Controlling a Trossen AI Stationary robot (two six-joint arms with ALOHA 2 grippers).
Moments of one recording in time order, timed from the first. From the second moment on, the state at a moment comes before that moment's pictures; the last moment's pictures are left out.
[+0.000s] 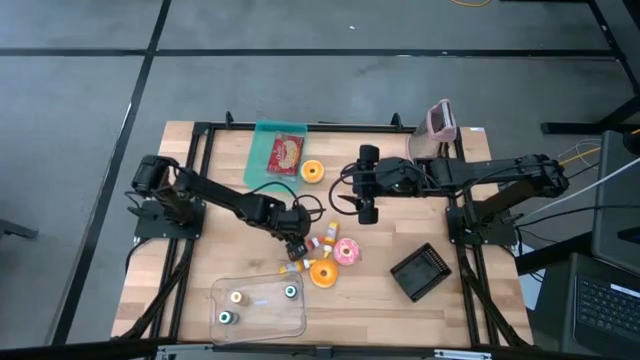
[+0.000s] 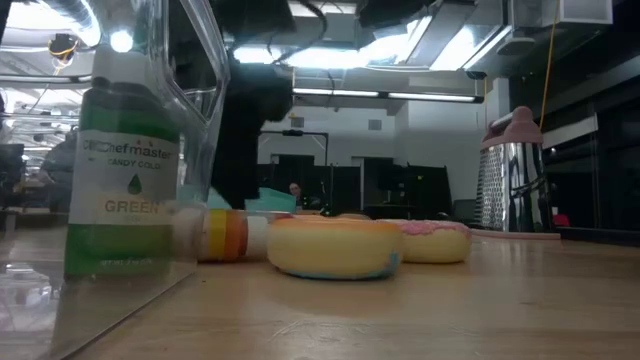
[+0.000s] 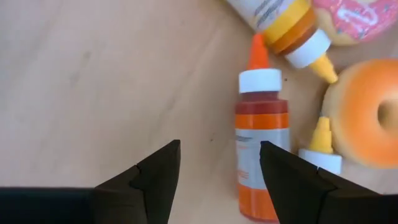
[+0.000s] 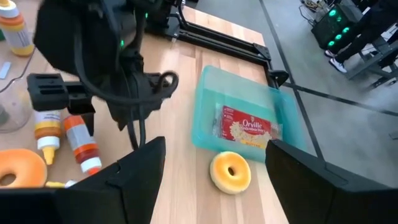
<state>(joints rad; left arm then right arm) -0.15 1.70 1.03 -0.48 -0.08 -0.69 0.09 1.39 1.27 -0.46 0.27 -0.25</state>
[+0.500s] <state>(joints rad) -0.22 1.69 1.05 -0.58 -0.04 -0.74 0.09 1.39 1.27 -0.46 0.27 -0.24</state>
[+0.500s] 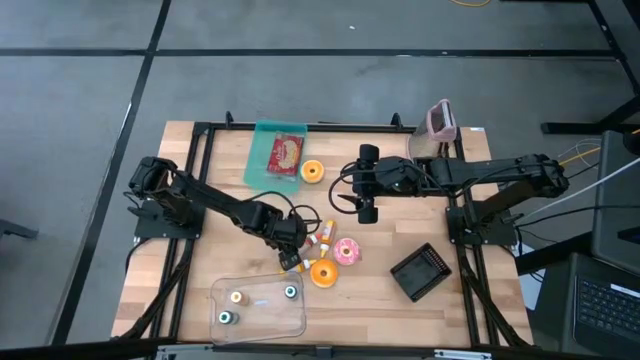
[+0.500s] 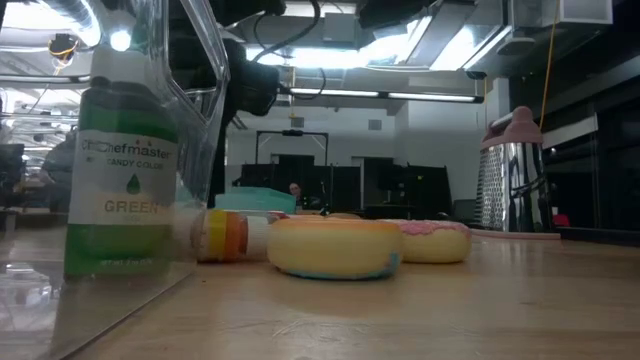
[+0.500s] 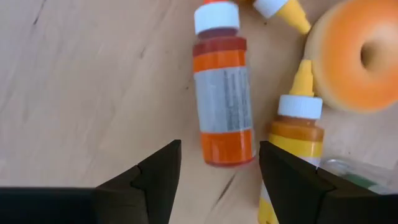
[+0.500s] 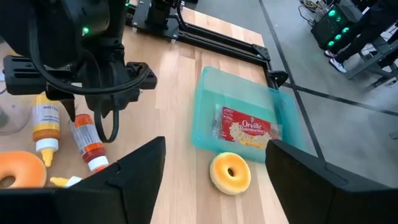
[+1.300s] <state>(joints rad) -0.22 1.83 1.05 -0.53 -0.08 -0.73 0.09 1.39 1.27 -0.46 0.24 -0.24</state>
